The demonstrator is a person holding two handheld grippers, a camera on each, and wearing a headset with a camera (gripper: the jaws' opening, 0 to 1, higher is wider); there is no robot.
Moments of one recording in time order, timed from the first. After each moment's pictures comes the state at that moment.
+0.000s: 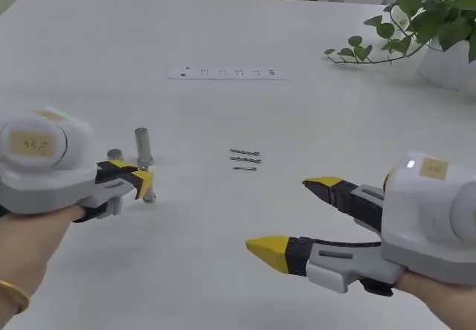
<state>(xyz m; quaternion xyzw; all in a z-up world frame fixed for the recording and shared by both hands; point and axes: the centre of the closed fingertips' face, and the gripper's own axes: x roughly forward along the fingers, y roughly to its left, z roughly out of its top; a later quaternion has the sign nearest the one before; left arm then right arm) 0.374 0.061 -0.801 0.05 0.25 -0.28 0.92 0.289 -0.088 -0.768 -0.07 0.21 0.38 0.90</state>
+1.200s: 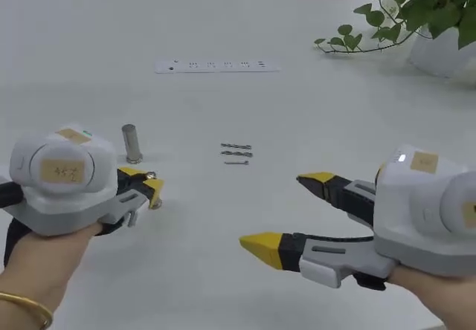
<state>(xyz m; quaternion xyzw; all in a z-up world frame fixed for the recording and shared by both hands) 0.373 0.042 -0.815 0.09 0.24 -0.28 0.92 0.291 -0.091 -0.773 -0.06 0.21 0.37 0.90</state>
